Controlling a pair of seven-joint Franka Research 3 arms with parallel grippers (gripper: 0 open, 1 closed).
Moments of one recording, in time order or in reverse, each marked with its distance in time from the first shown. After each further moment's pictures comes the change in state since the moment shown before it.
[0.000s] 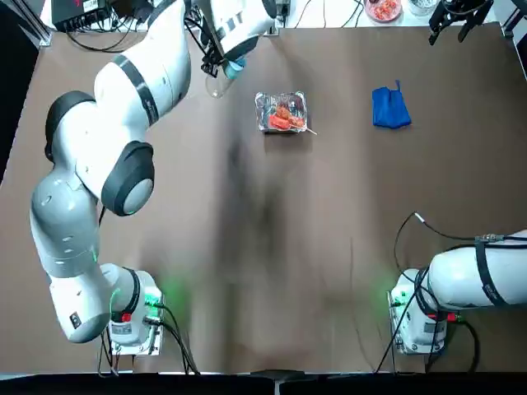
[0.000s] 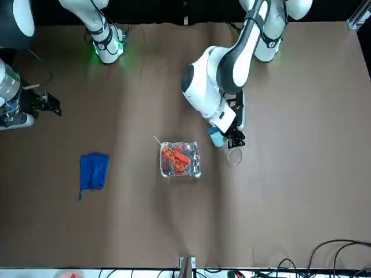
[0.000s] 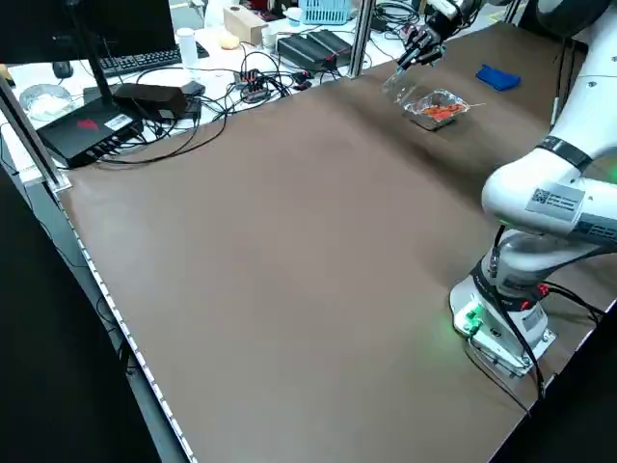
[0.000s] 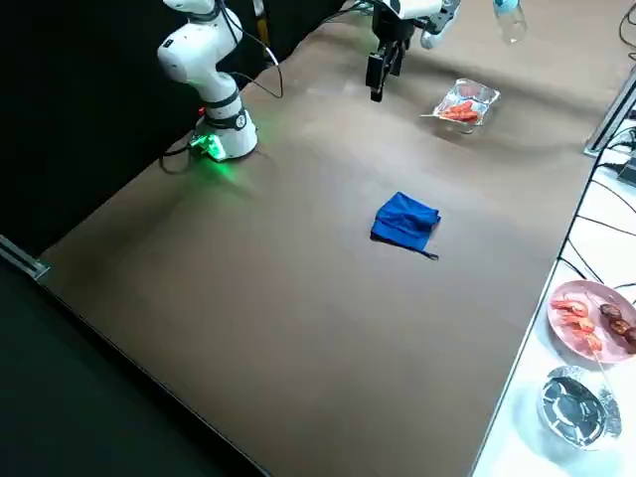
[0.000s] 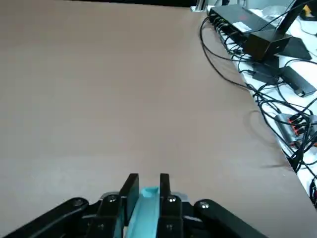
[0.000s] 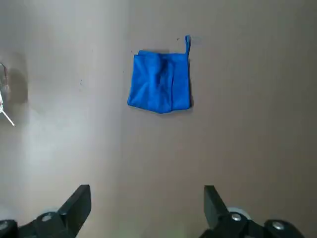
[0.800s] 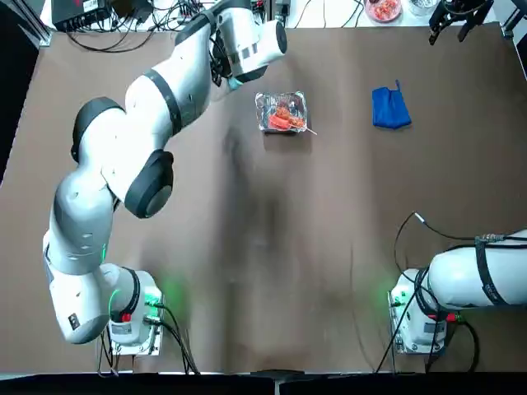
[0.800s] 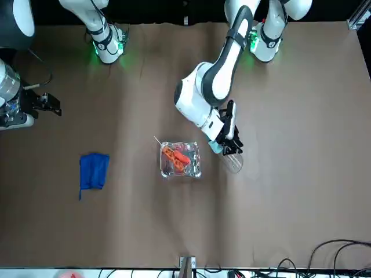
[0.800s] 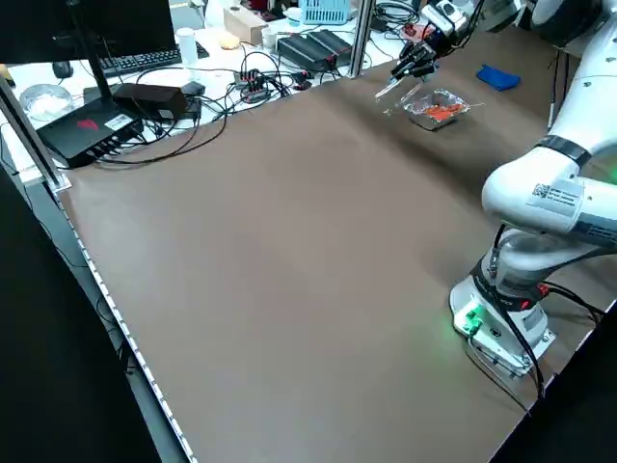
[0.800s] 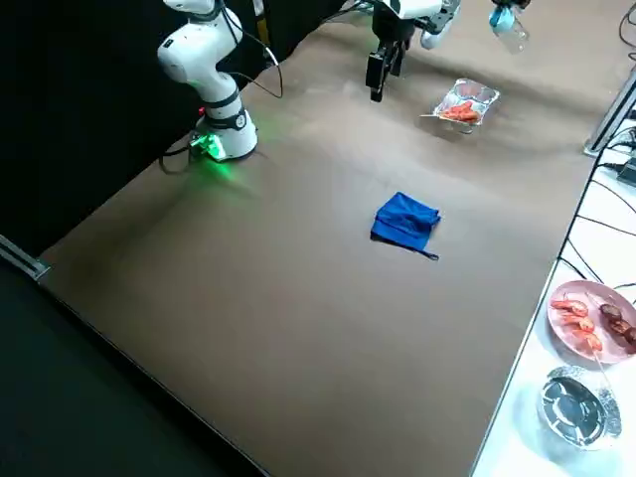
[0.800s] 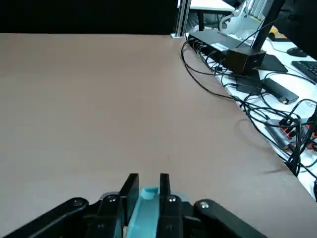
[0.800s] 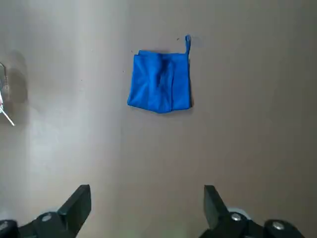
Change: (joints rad) left arm -0.036 0.128 0.017 0.031 0.105 0.000 0.001; right arm 0.000 0.000 0.000 0.000 0.000 0.000 0.000
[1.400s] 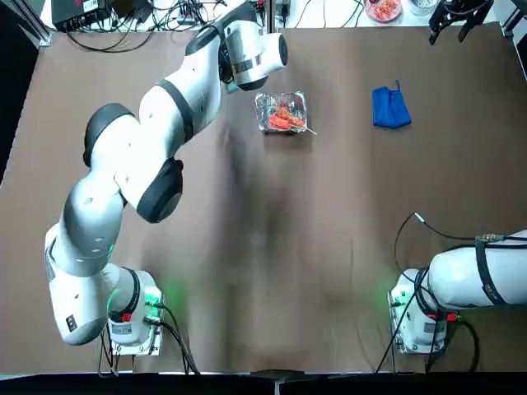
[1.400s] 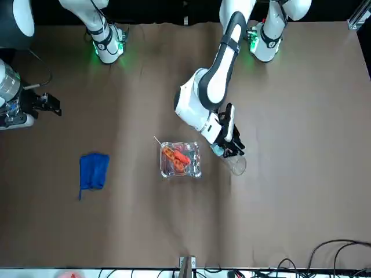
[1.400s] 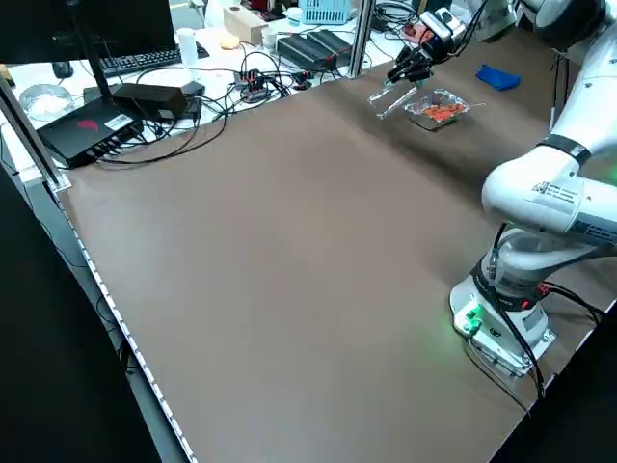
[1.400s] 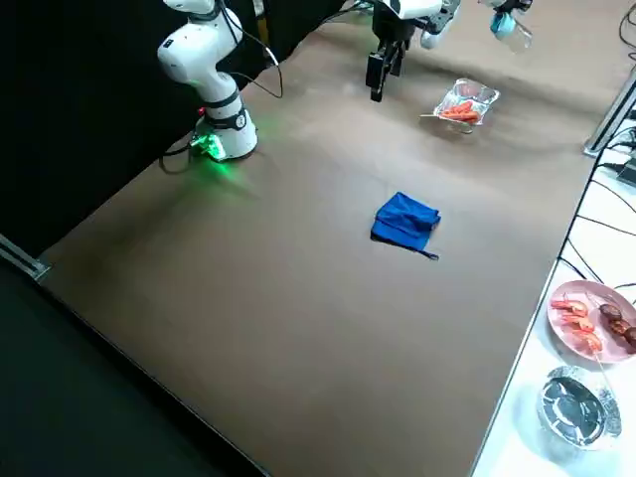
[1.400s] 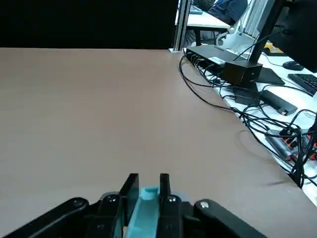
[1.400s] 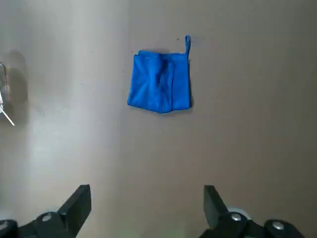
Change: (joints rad) left arm -0.064 0.063 0.087 0.005 0.004 -0.001 0.000; right arm 0.000 0.000 0.000 0.000 0.000 0.000 0.000
